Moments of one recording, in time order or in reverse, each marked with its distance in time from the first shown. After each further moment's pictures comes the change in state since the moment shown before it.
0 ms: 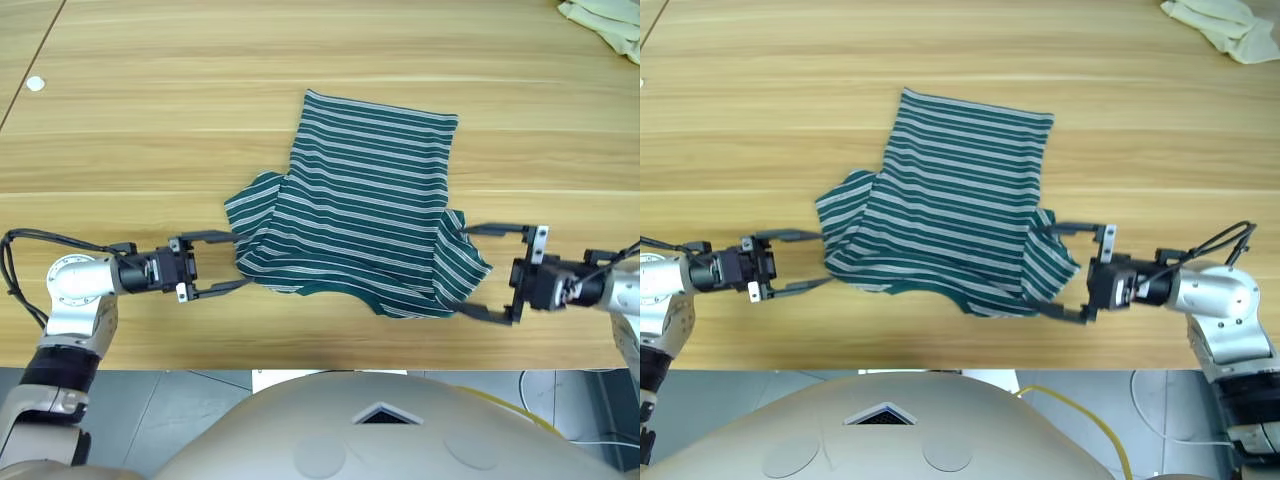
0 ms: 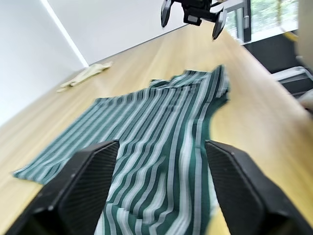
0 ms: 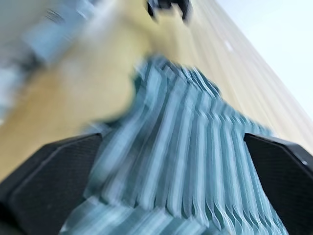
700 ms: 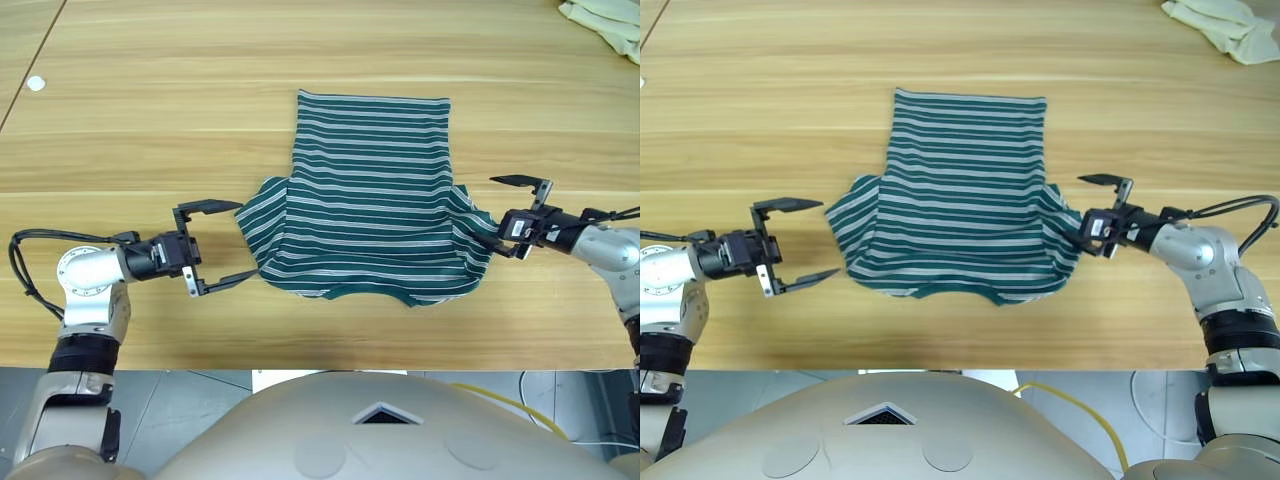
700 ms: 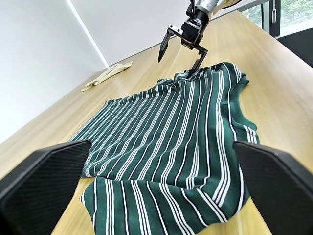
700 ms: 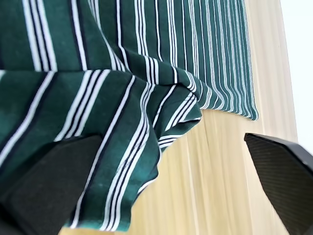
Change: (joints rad) left arm -0.040 -0.113 0.084 0.071 0.098 0.002 -0.020; right arm -0.263 0.047 0.087 0.366 -0.489 0.003 -0.355
